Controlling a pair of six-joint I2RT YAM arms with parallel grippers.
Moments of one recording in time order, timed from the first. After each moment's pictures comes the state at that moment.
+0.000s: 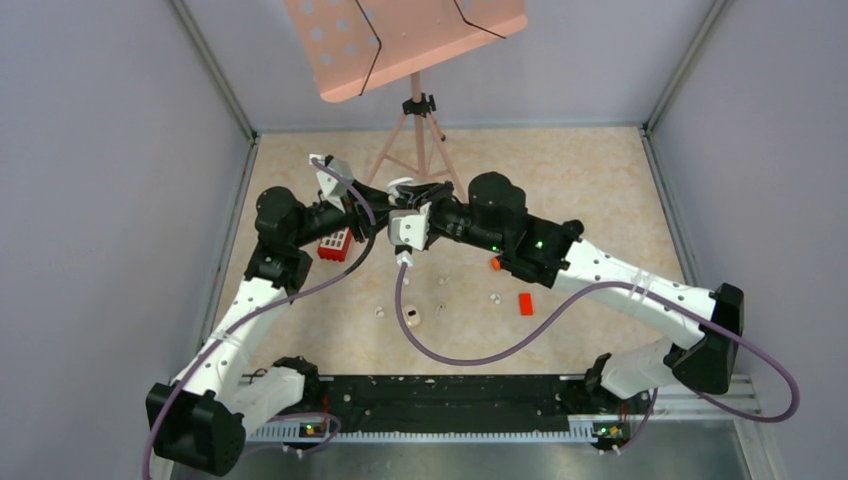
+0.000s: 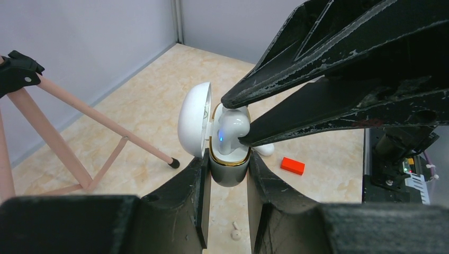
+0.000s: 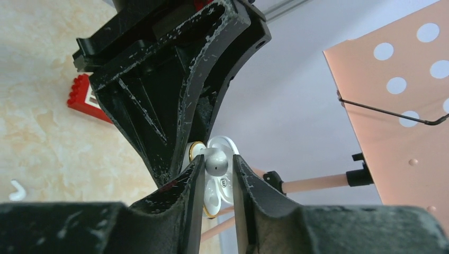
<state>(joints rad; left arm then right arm) -0.26 1.00 0.82 0.34 0.90 -0.16 1.04 1.37 1.33 -0.06 -0.10 -1.04</state>
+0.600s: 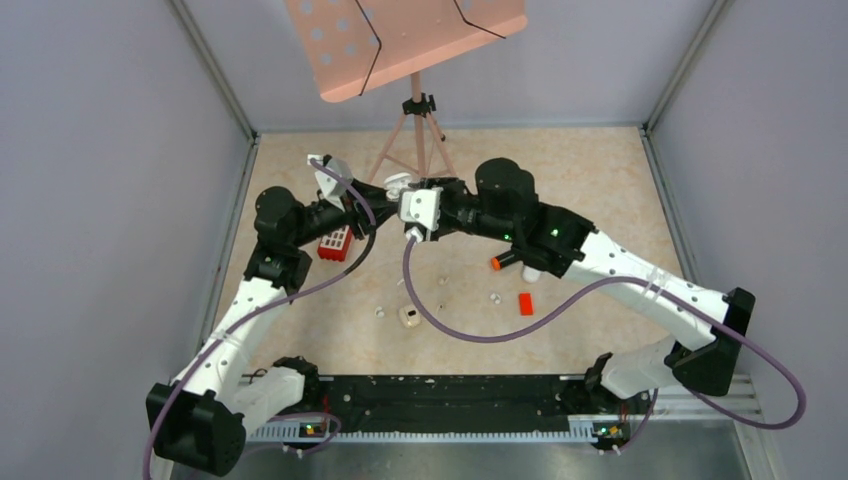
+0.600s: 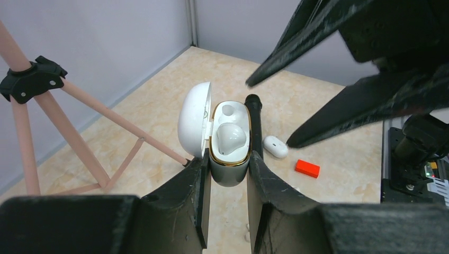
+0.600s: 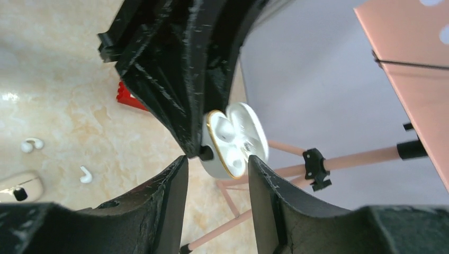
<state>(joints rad) -0.26 1.00 0.82 0.34 0.87 -0.12 1.00 1.37 1.43 -0.28 -0.16 -0.87</state>
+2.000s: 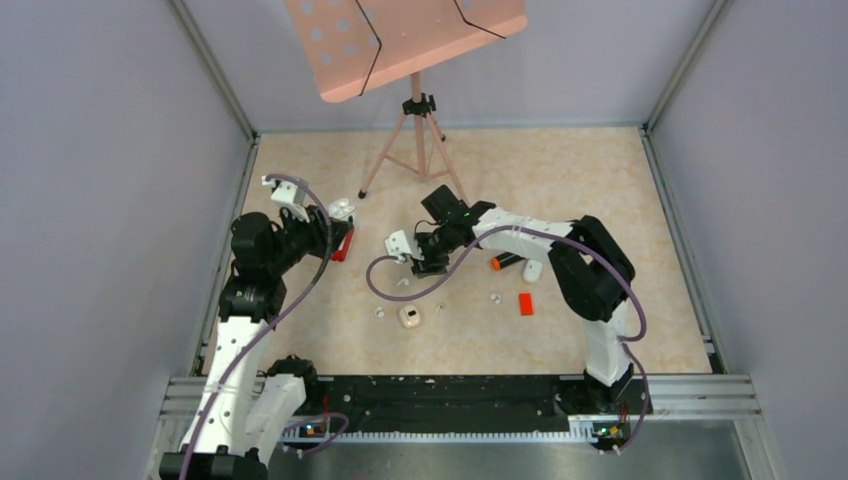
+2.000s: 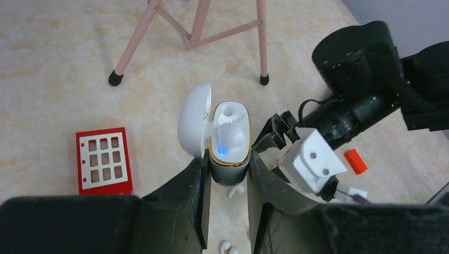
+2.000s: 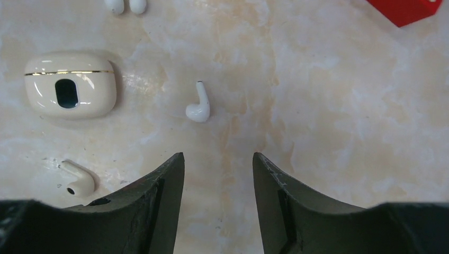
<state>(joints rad) -0.03 0.77 0.73 -0.20 0.53 -0.22 0.79 1.95 1.41 -0.44 -0.60 -1.03</state>
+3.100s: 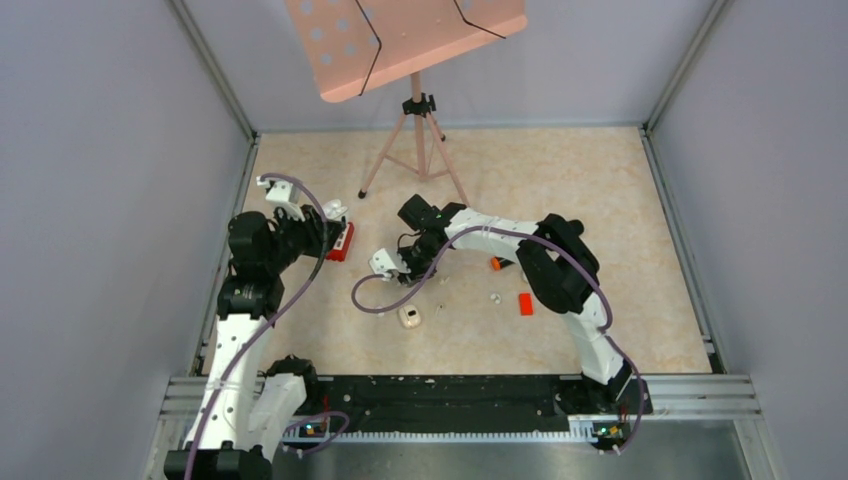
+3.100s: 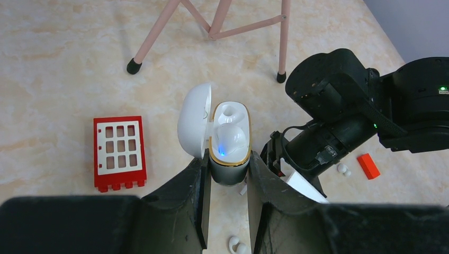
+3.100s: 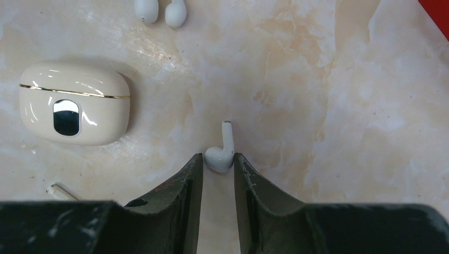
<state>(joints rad) 0.02 0.78 0.73 -0.23 0.50 -0.21 0.87 2.17 1.62 -0.66 -0.59 -1.23</state>
